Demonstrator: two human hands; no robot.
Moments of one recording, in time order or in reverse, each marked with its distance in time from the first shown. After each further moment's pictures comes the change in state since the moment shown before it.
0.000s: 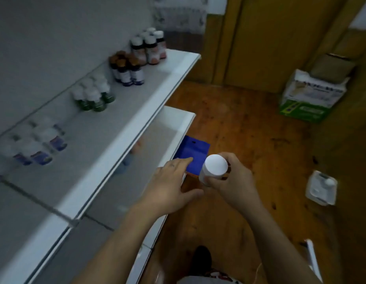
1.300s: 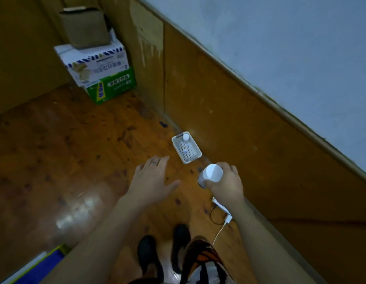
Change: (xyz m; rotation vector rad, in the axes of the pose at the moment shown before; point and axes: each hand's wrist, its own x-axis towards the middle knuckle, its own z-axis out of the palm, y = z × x) left_hand 0.540 0.431 0.284 0.380 -0.620 0.754; right_hand 0.185 0.418 -0.376 -0.079 0.755 1.110
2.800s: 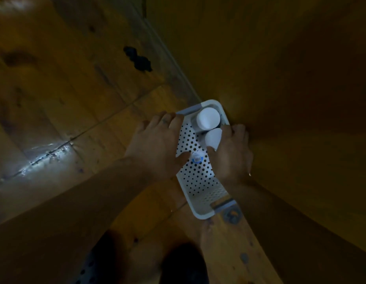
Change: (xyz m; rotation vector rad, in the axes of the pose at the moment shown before) left_hand 0.688 -0.184 0.425 0.012 -0.086 0.116; right_hand 0.646 0.214 0.475 -0.643 -0.008 -0.116
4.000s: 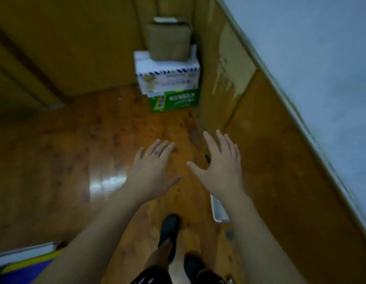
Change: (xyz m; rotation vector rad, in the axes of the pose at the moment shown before) left_hand -0.494 0.104 -0.525 0.011 0.285 -0.385; right_hand -0.329 -0.182 -0.647 0.283 0.018 -0.667
